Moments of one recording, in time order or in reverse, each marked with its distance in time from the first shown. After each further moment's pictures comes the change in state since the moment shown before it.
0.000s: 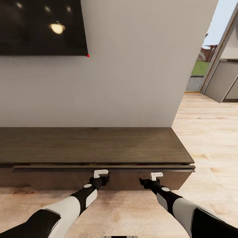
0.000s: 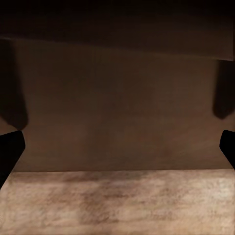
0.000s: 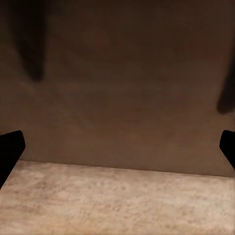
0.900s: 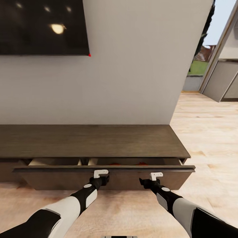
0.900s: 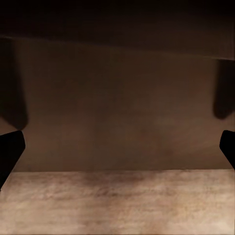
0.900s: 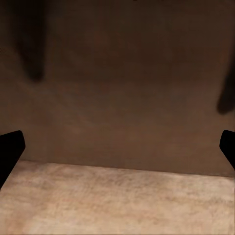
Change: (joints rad) left arm 0.000 0.000 0.003 0.001 -0.001 0.000 0.000; right arm 0.000 0.000 0.000 0.000 0.000 0.000 0.000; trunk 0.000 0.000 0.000
